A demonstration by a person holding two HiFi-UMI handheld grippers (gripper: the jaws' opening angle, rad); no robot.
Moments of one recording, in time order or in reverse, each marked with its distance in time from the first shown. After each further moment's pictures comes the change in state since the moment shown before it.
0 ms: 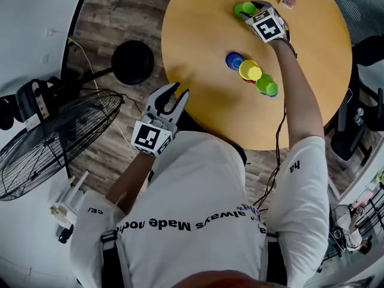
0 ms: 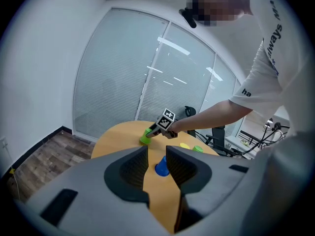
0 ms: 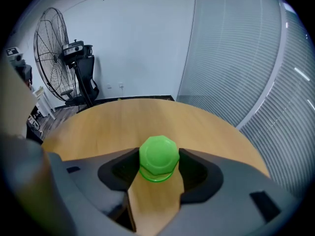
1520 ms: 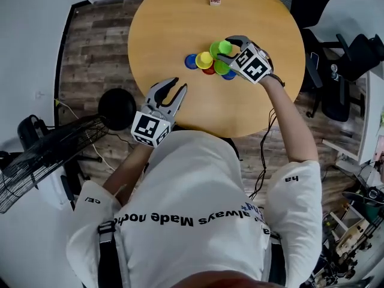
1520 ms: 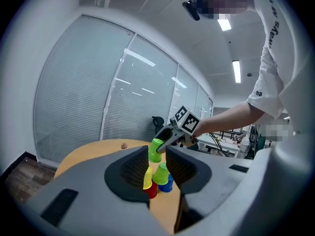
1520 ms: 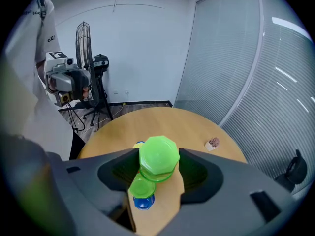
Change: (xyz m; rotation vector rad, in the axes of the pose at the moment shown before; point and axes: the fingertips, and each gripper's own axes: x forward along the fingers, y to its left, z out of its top) left arm 0.008 -0.118 0.043 0.215 -0.150 -0.336; right arm -0.248 0.116 -0.065 0.024 -0.045 -0.065
